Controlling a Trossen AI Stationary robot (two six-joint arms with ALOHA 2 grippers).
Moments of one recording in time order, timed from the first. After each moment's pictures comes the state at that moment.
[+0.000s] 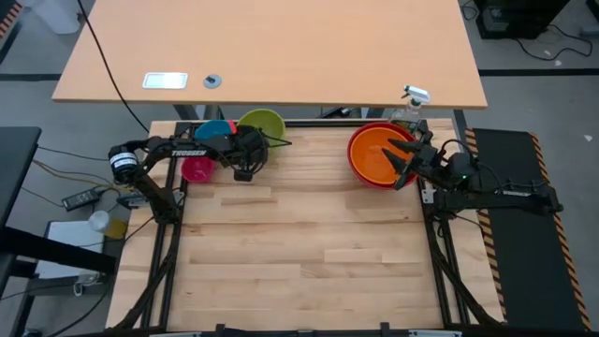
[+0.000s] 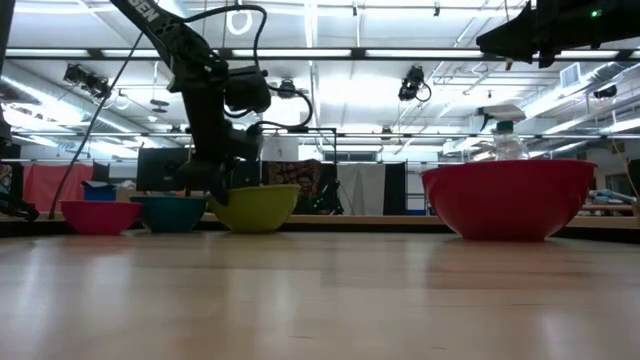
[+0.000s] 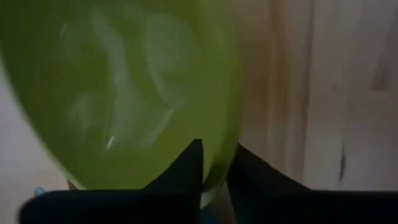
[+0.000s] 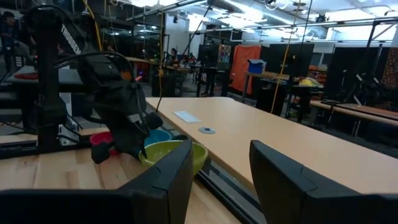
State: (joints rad) left arm 0.48 1.58 0.94 -0.51 -0.44 0.66; right arm -0.13 0.35 0.38 0.08 0.45 -0.16
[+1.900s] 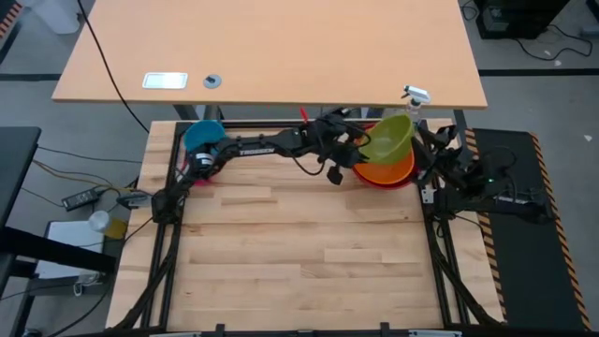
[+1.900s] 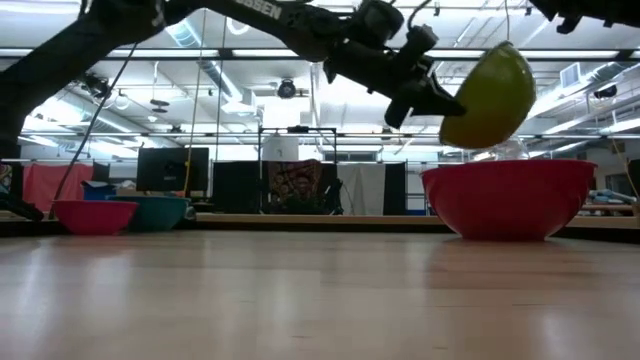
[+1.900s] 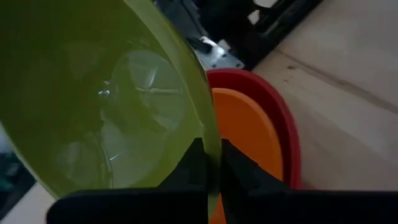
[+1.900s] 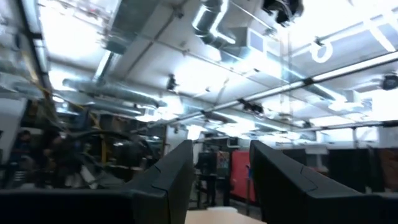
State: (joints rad) left arm 0.26 2.26 2.04 -0.20 0.28 0.93; right arm -0.18 0.20 0.28 0.56 0.29 -0.31
